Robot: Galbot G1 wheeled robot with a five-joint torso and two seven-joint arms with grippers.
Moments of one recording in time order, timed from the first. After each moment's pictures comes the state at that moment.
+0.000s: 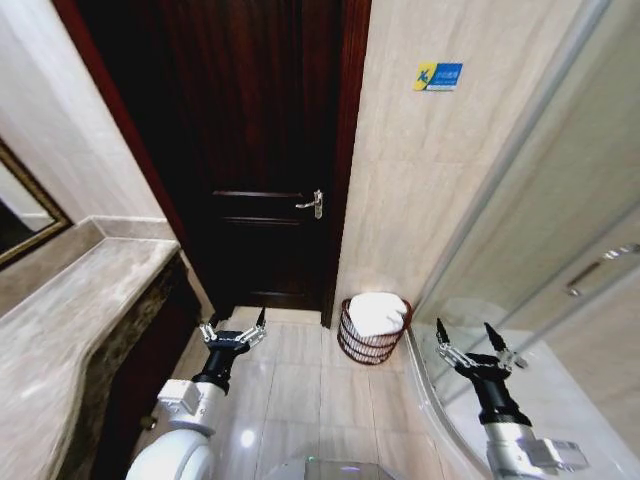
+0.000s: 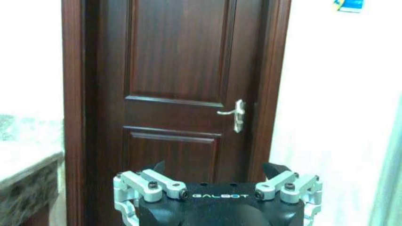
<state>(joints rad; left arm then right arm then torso) 1.85 -1.47 -0.56 -2.48 -0.17 0.17 0.00 -1.96 1.47 0.80 2.37 0.30 0.19 -0.07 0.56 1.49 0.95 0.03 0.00</state>
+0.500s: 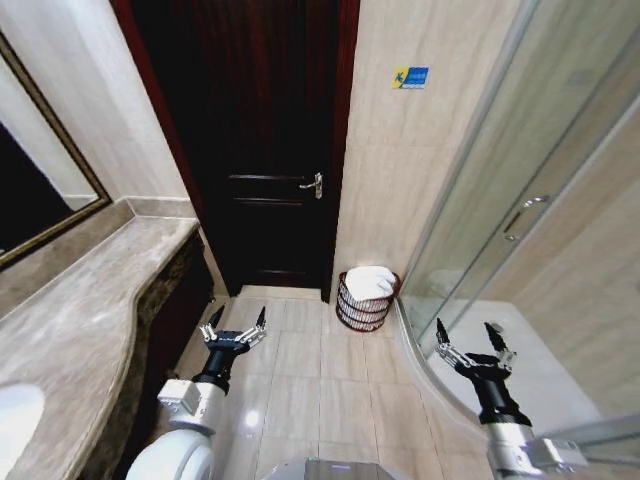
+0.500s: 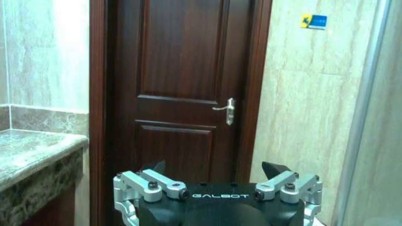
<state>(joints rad) 1.85 -1.47 -0.56 -2.48 -0.17 0.17 0.00 -1.96 1.47 0.80 2.37 0.30 0.19 -0.07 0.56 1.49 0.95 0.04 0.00</state>
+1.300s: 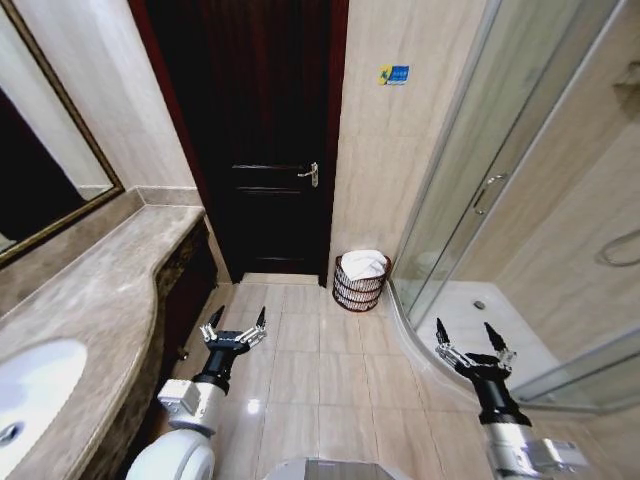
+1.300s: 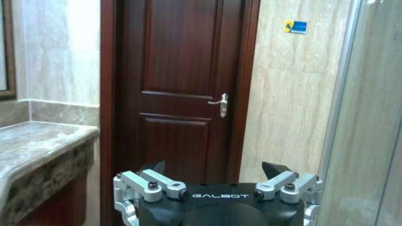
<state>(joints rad) 1.85 -1.47 -0.56 -2.48 -0.17 0.17 0.00 -1.96 1.47 0.80 2.37 0.30 0.19 -0.07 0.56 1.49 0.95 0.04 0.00</state>
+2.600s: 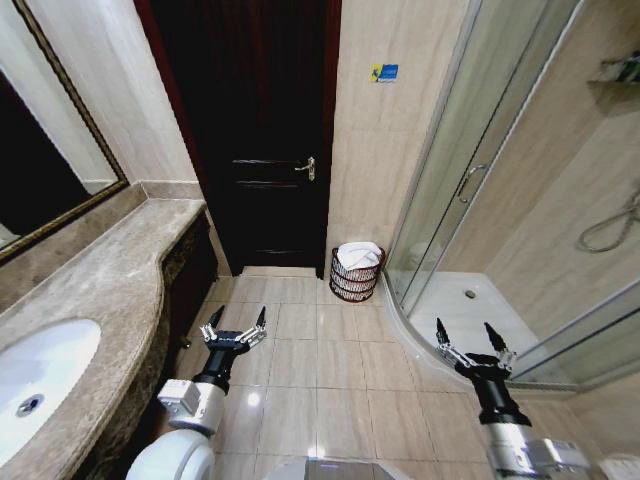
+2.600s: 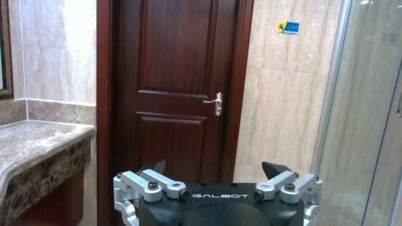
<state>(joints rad) 1.85 -1.47 -0.56 -2.48 -0.17 0.17 0.00 -1.96 1.47 0.80 2.37 0.30 0.19 -0.07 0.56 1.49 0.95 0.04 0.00</state>
